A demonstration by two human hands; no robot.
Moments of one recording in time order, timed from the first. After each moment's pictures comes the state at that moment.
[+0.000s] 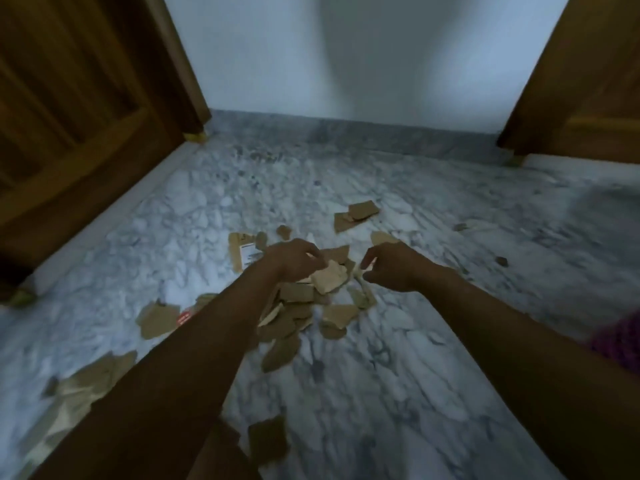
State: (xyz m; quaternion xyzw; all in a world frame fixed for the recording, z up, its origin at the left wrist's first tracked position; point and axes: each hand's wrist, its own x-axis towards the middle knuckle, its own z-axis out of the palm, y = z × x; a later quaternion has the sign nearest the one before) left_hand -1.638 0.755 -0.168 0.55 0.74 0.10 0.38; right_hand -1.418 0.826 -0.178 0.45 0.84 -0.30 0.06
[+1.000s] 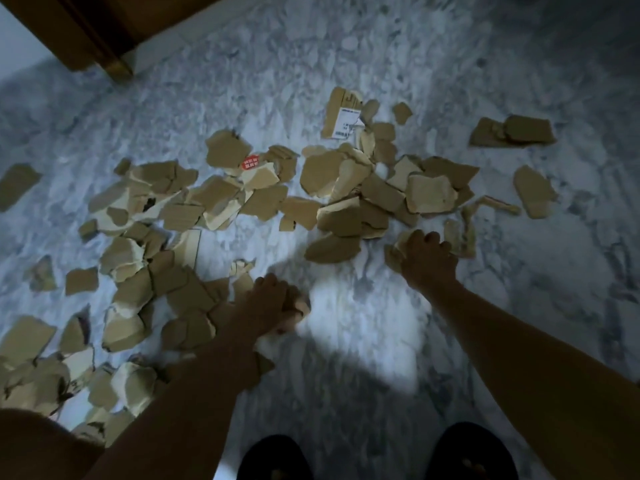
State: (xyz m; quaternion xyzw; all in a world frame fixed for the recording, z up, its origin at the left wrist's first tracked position) left_hand -1.649 0.505 -0.440 0.41 0.86 -0.05 0.30; right_hand -1.495 0.777 -0.430 0.42 0.90 -0.07 0.11
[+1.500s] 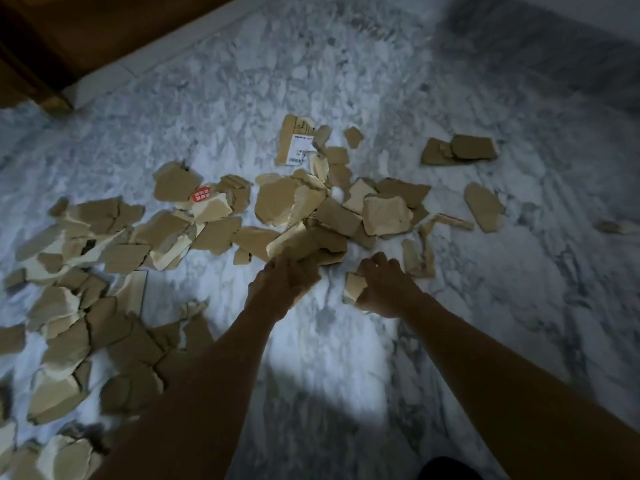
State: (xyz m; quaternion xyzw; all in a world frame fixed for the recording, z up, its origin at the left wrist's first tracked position) left_hand -1.647 0.631 -0.442 0.30 0.91 0.13 0.25; right_hand -1.495 0.806 -0.421 0.28 0.91 -0.19 0.23
